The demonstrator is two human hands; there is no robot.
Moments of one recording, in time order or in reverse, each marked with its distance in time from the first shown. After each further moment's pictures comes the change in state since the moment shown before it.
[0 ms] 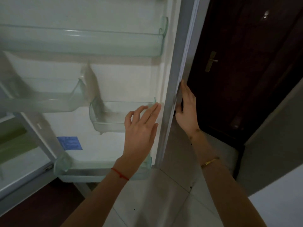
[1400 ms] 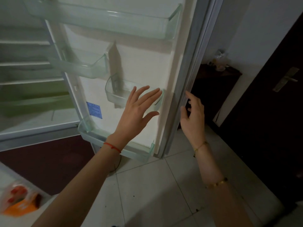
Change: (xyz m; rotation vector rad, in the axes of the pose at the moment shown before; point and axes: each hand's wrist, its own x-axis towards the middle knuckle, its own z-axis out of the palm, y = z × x) left_hand 0.023 0.017 0.020 0.000 -0.003 -0.165; right_hand 0.013 0.037 -0.013 0.379 -0.344 -0.017
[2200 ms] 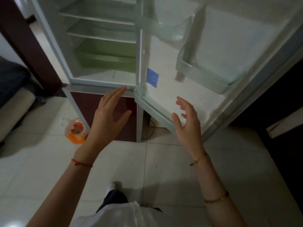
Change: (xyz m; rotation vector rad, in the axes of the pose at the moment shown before) left_hand -0.203 -0.010 -0.151 0.054 0.104 -0.717; right_hand -0.120 -0.074 0.106 0.240 -0.468 -0.118
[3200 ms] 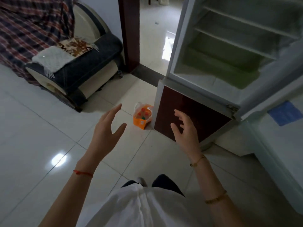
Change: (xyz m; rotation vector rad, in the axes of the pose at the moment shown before) left_hand -0.109 -0.276 -0.238 0.159 0.116 -0.617; right_hand 0.017 -0.143 0.371 0.102 -0.601 0.004
